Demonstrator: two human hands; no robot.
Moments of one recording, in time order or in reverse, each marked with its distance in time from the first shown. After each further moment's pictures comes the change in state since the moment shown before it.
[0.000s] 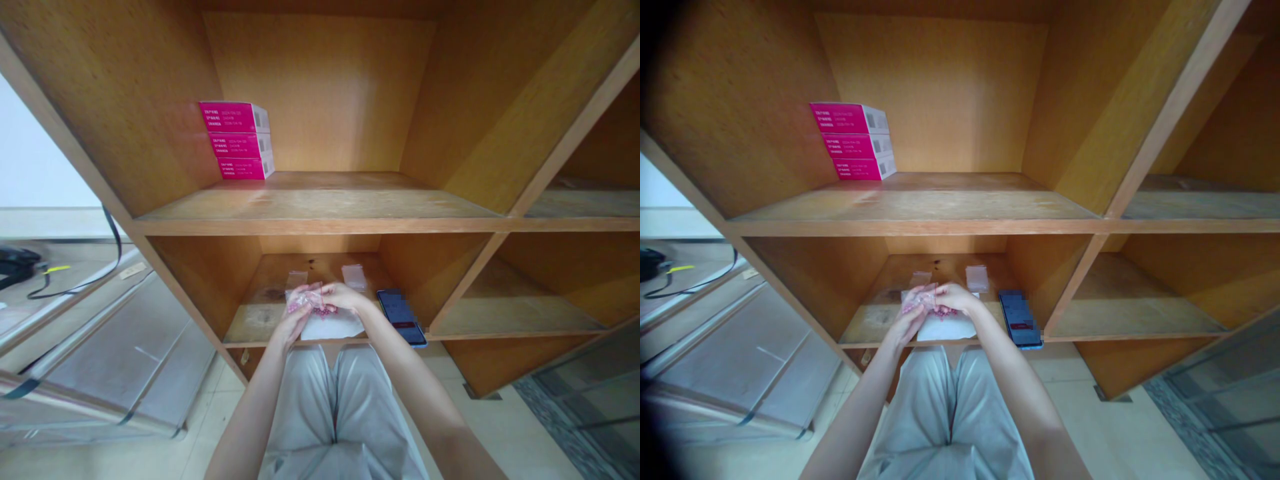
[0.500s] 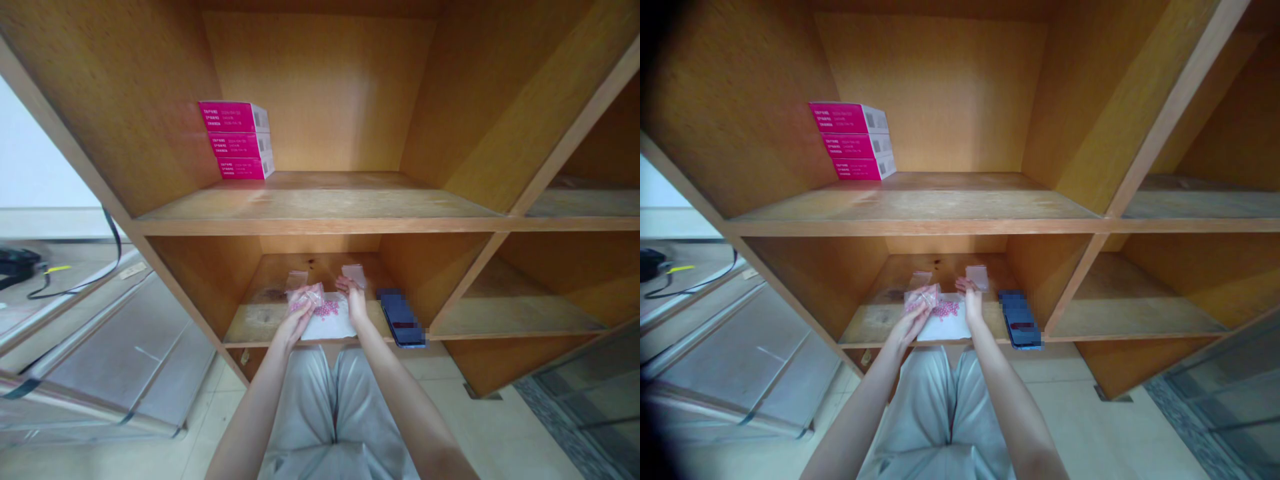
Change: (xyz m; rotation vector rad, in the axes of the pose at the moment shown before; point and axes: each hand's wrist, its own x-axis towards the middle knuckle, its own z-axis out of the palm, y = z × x) left_hand 0.007 -0.018 -0.013 -0.094 0.159 -0.076; right_hand 0.012 0.066 0.004 0.548 0.974 -0.216
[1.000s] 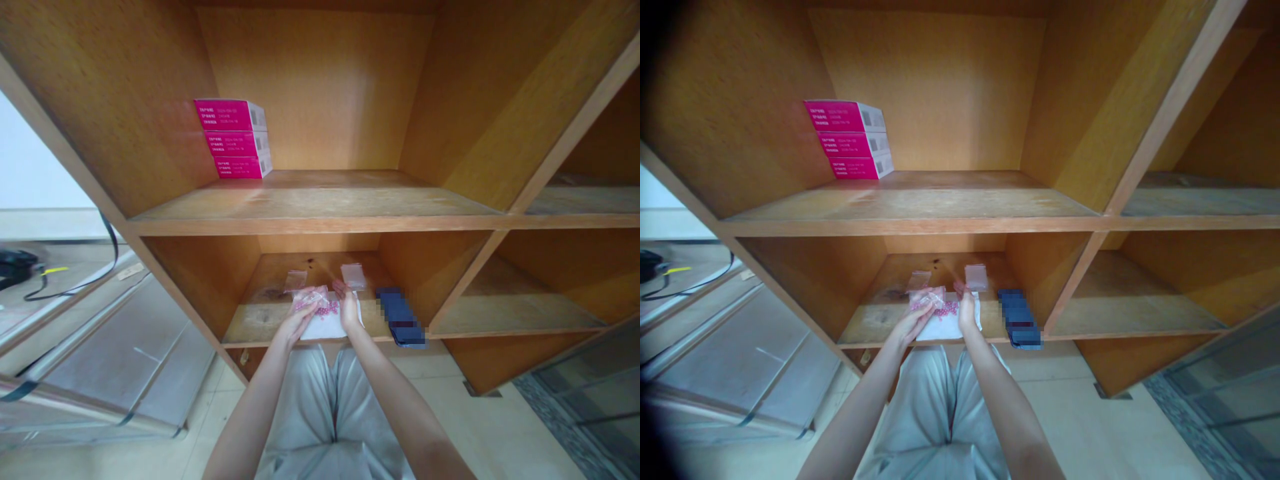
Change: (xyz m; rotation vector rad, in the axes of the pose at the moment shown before) left_hand 0.001 -0.001 0.006 0.040 -0.076 -0.074; right_hand -0.006 0.031 0.006 0.078 0.009 0.040
